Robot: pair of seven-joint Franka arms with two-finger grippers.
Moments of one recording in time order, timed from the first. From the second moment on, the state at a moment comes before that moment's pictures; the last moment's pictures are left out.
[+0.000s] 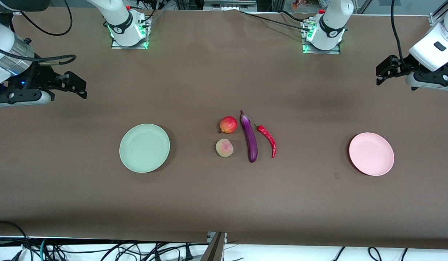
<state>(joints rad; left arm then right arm) 0.01 -0.05 -0.09 -1.62 0.05 1.56 0.08 0.24 0.09 -0.10 -1.50 0.02 1.60 0.08</state>
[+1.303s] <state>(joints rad) 0.00 0.16 -0.11 -1.62 -0.04 1.34 0.08 0.24 0.09 -0.10 -1.50 0.02 1.60 0.08</state>
